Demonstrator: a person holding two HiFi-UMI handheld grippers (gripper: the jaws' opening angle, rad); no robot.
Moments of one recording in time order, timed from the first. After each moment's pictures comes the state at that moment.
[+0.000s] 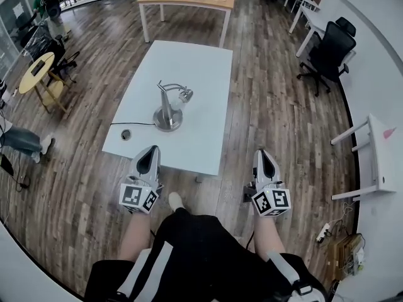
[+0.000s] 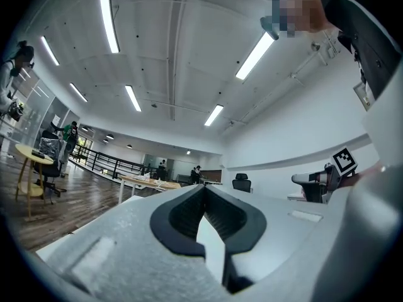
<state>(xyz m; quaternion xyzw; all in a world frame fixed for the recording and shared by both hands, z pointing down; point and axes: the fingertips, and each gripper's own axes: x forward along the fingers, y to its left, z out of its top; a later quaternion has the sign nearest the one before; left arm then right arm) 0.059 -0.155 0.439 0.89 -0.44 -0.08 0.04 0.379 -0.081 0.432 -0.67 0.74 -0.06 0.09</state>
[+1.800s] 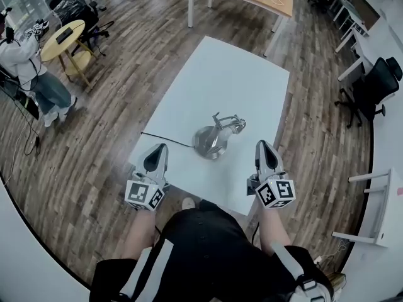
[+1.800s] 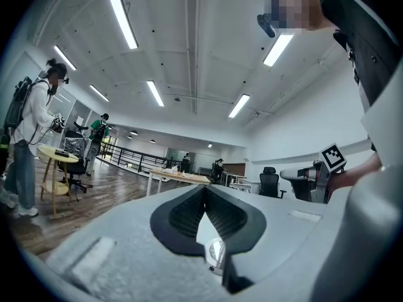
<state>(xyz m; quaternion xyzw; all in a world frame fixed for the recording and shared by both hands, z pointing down) -0.059 -0.307 0.484 0.85 -0.52 -0.05 0.07 0.244 -0.329 0.462 -0.56 0.82 -0.11 0.05</state>
